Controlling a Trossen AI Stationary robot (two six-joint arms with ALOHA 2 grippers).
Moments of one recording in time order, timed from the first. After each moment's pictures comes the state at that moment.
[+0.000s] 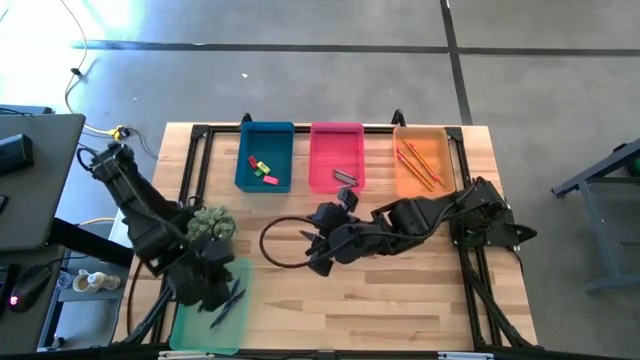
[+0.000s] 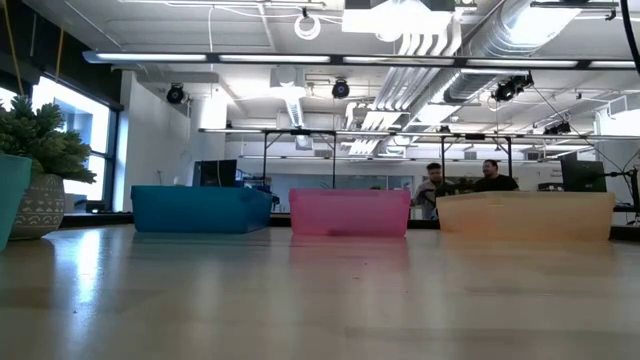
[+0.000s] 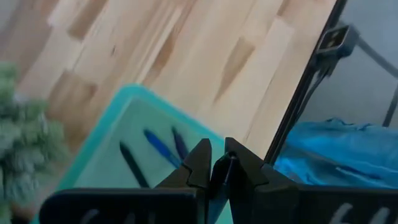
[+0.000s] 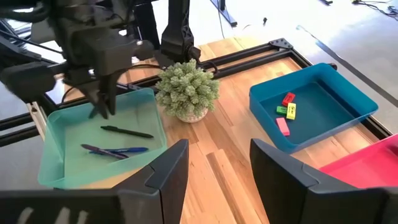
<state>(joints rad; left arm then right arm) -0.76 1.27 1.19 -1.11 -0.27 -1.36 0.39 1.93 2.21 -0.95 0.60 0.50</state>
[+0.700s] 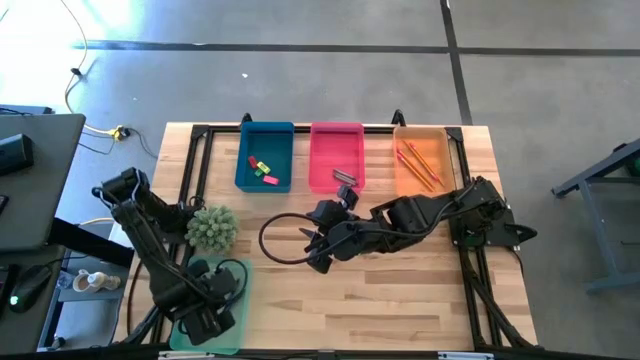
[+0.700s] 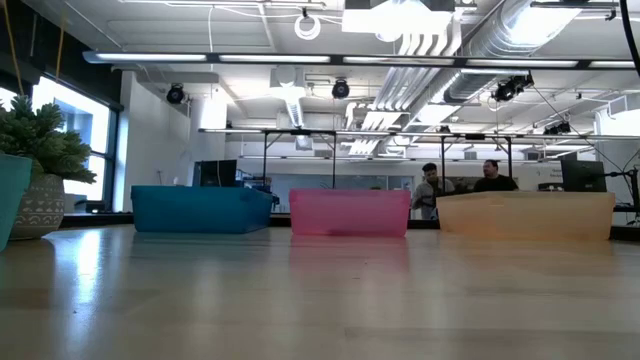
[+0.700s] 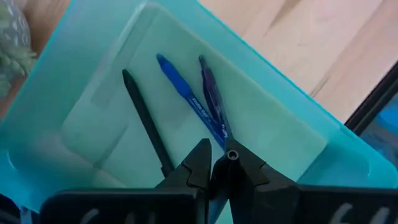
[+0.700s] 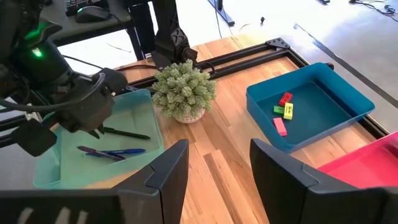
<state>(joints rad) -0.89 1.59 1.19 -1.12 -0.15 -1.58 0.39 1.93 2.21 -0.95 0.60 0.50</state>
